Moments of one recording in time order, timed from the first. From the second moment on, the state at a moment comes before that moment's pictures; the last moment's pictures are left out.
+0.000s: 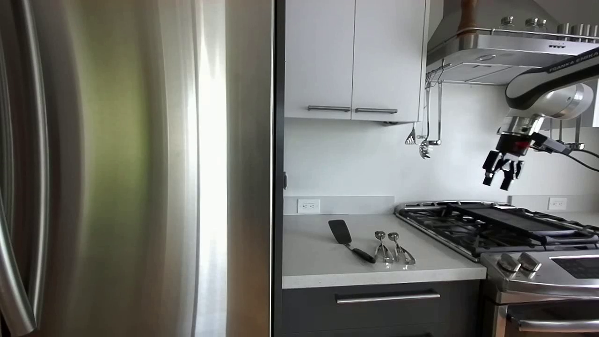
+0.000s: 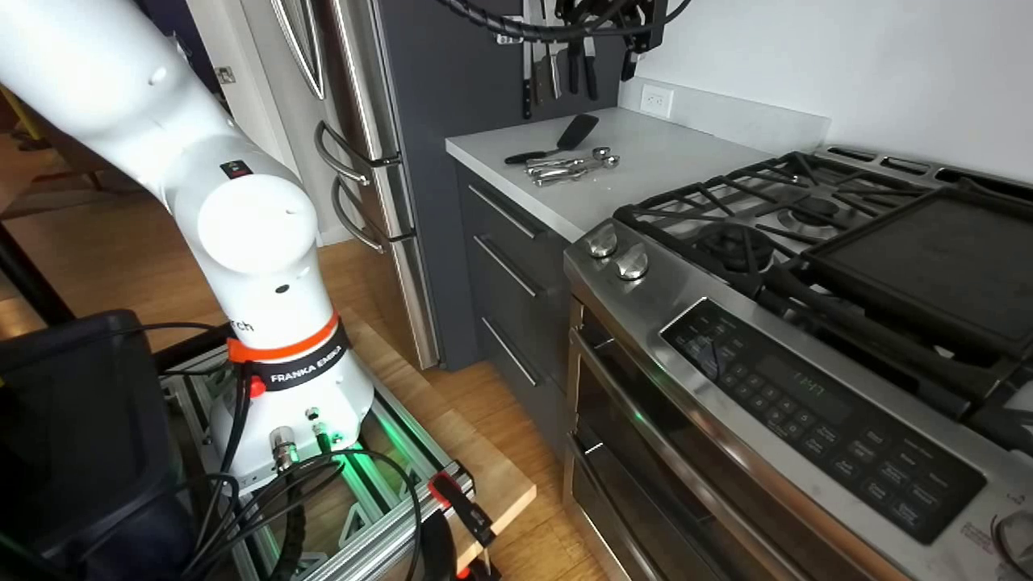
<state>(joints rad) -0.01 -0.40 -0.33 -2.13 0.13 1.84 -0.39</state>
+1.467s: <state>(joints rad) 0.10 -0.48 0.05 -2.69 -0.16 2.10 -0.35</state>
